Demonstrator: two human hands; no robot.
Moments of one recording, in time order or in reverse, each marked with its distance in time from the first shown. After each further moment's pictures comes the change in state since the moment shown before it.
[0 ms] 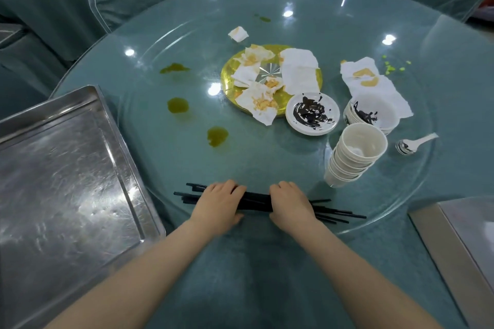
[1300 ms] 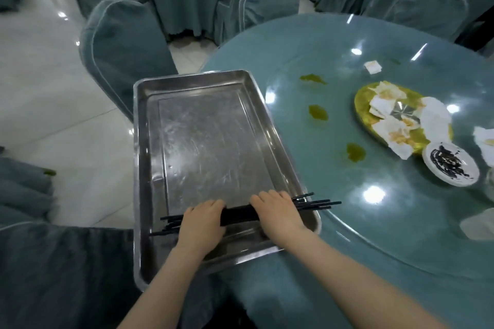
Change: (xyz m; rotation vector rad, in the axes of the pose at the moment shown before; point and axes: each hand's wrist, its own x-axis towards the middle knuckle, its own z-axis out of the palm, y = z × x) left_hand -0.255 -0.231 0.063 -0.409 0.160 -0.537; right_hand 0.004 -0.336 0.041 -0.262 0.108 -0.492
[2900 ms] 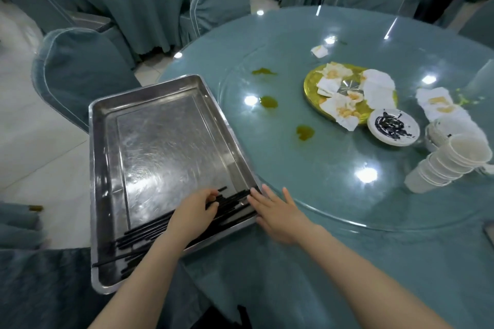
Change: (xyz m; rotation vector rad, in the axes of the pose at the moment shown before) left_hand 0.001 0.080 -0.010 -0.325 -0.076 -0.056; right_hand -0.083 0.090 0.034 0.155 -0.225 -0.007
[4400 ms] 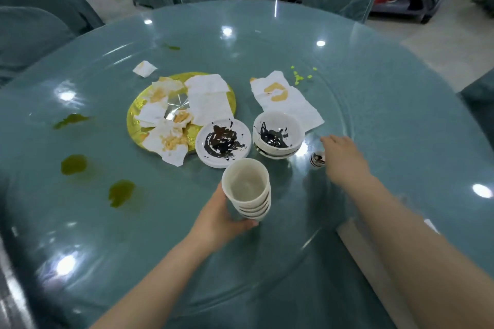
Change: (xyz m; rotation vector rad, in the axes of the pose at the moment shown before) left_hand 0.118 0.369 0.251 -0.348 -0.343 0.455; right_hand -0.229 0.457 -0.053 0.198 0.359 0.990
